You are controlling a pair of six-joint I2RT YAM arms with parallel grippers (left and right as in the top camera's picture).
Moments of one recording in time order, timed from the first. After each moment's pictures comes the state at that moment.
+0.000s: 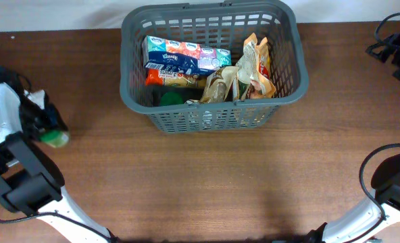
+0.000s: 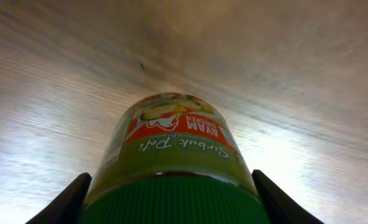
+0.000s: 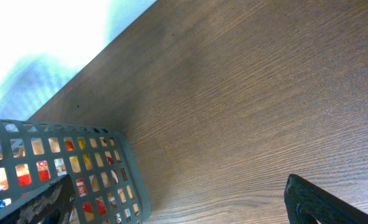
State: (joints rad) left arm 0.53 2.12 1.81 -1.29 0.04 0.16; right arm -0.57 2.00 2.11 -1.22 -0.53 0.09
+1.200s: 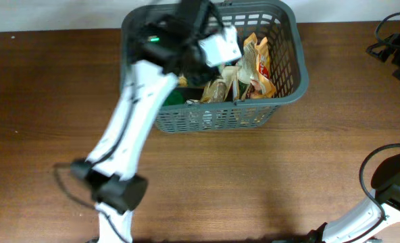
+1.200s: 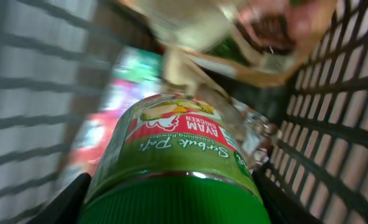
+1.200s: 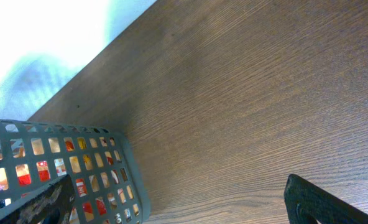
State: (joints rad) left arm -0.51 2.09 2.40 -1.37 0.06 0.77; right arm -0.57 2.00 2.11 -1.22 -0.53 0.09
